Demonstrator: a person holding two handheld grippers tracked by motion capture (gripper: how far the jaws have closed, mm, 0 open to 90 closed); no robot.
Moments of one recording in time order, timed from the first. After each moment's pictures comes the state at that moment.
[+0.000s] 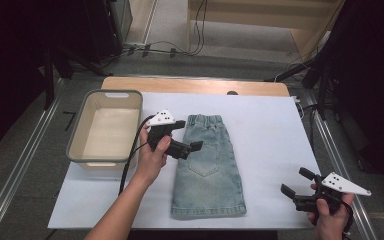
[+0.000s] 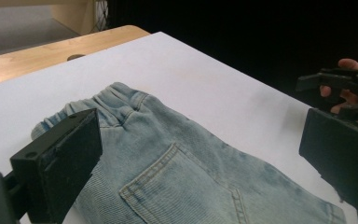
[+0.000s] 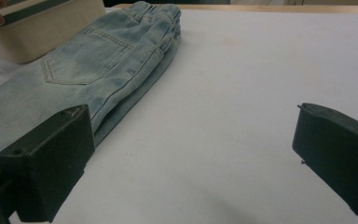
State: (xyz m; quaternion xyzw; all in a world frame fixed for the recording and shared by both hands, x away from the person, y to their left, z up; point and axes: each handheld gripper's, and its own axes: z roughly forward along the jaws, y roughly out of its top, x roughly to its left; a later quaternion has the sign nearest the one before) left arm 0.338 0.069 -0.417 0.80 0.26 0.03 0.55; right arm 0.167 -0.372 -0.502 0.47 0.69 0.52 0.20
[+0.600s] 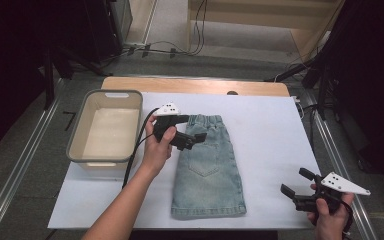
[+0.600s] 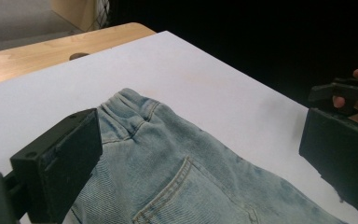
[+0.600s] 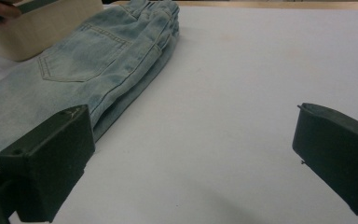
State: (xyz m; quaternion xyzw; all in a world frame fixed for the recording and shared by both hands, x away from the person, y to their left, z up) left arm 0.363 0.057 -0.421 0.79 0.27 0.02 0.54; right arm 0.167 -0.372 -0.503 0.47 0.69 0.51 0.19
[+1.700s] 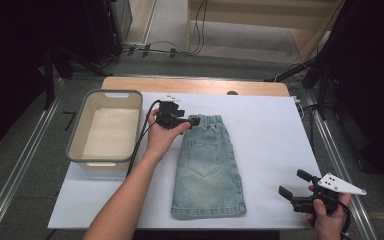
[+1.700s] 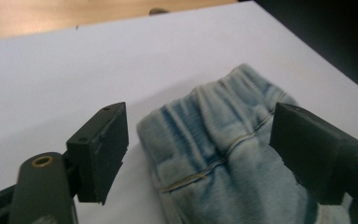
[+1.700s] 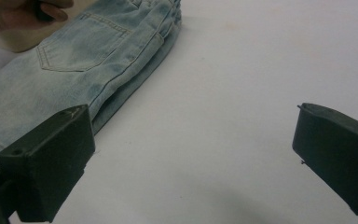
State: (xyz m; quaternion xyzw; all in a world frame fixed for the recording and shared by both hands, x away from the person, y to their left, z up) left arm 0.434 0.056 -0.471 0.79 0.39 0.02 0.46; right arm 0.167 -0.369 -0.508 0.47 0.70 0.50 0.18
